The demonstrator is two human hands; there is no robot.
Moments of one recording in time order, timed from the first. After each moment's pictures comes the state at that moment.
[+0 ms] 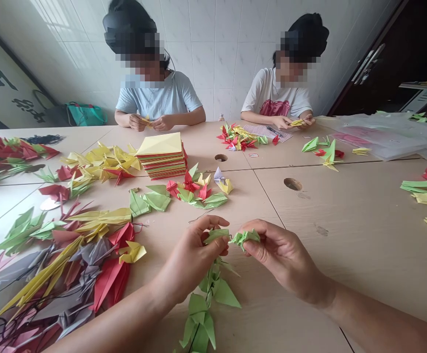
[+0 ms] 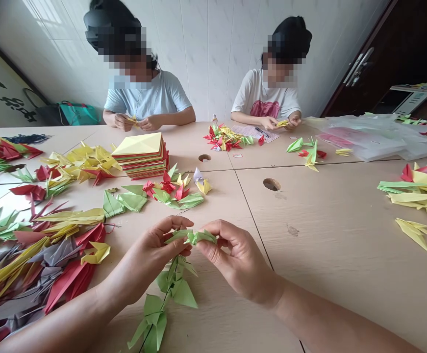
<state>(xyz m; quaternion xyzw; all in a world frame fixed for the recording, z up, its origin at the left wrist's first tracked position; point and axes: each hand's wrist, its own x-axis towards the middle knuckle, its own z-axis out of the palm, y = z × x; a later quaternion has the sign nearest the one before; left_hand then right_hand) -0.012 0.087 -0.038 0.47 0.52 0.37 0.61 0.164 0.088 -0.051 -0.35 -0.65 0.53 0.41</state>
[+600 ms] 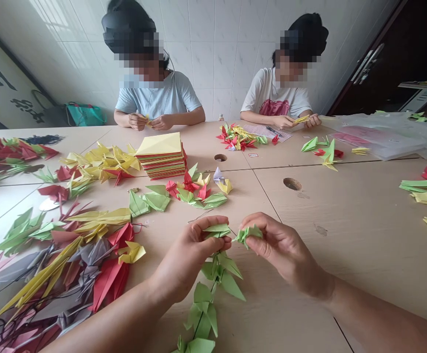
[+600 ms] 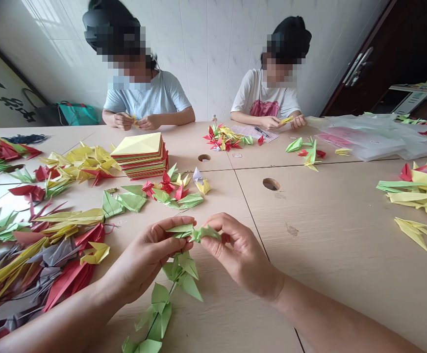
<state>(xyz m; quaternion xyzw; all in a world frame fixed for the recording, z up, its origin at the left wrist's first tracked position) -0.015 0.090 -0.042 0.35 0.47 0.39 0.71 0.169 0.094 -0.054 -0.37 -0.69 0.47 0.41</state>
